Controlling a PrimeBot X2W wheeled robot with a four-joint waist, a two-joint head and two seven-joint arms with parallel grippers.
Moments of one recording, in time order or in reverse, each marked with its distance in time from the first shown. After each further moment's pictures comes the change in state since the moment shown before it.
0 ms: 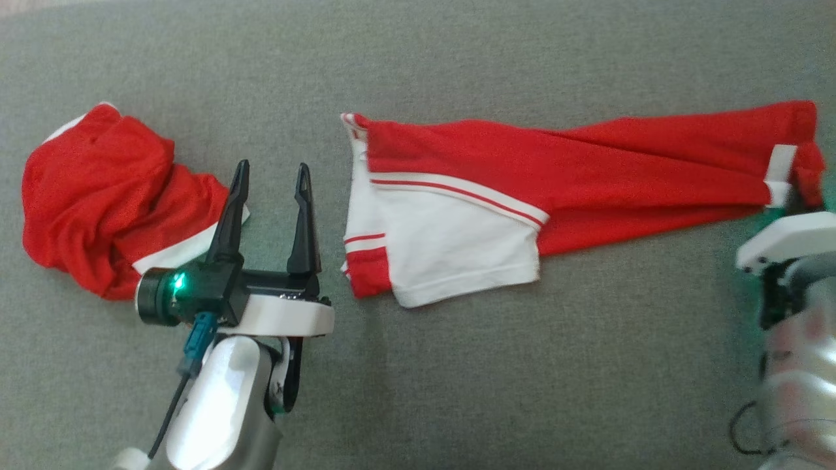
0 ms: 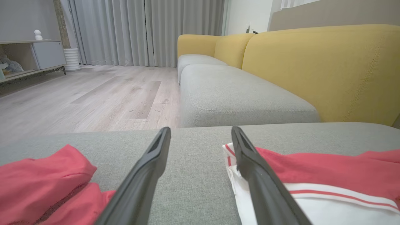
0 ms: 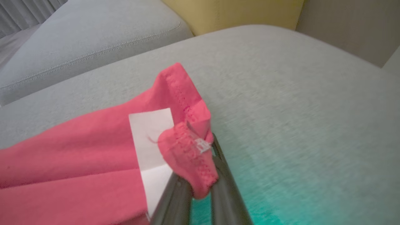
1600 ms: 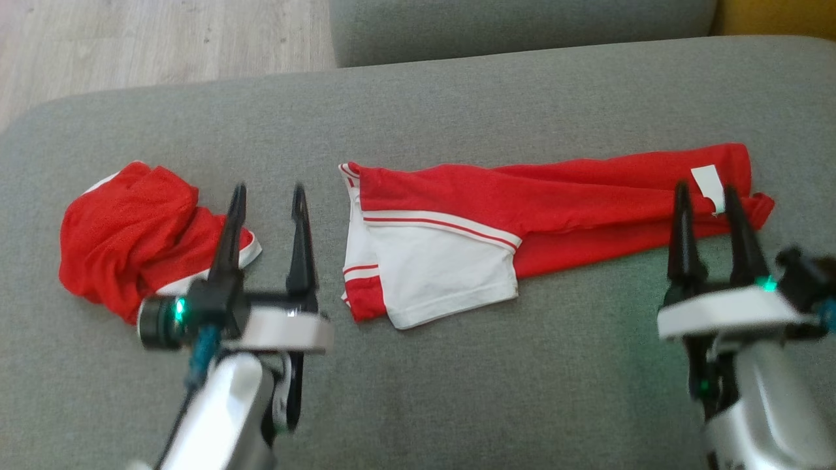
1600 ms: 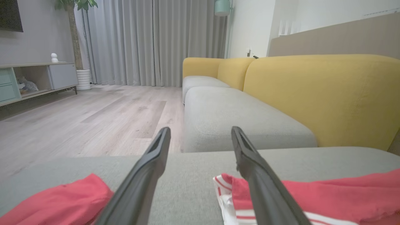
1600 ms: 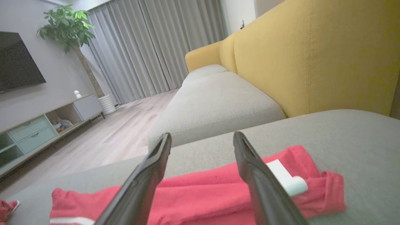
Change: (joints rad) left arm -0.032 0.125 -0.196 -0.003 -0.214 0.167 0.000; right arm 0.368 -0.038 0.657 -0.541 0.543 0.000 -0.098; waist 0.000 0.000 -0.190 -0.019
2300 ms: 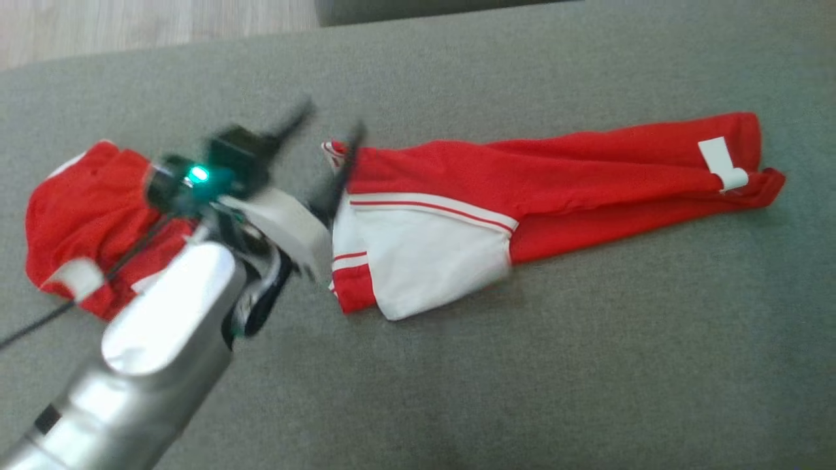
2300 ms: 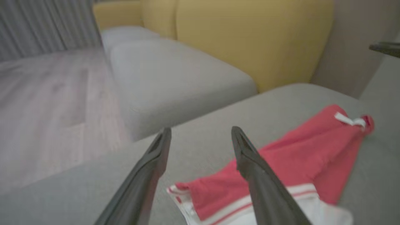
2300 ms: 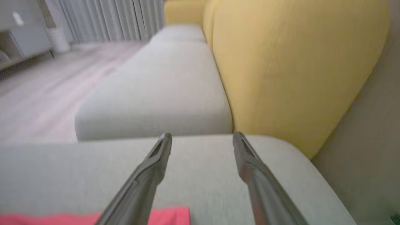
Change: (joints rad) left arm -0.335 0.227 -0.315 -0.056 -0.232 -0.183 0.413; right arm -0.631 -0.590 0.793 0.543 0.611 0.000 0.086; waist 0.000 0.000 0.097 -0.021
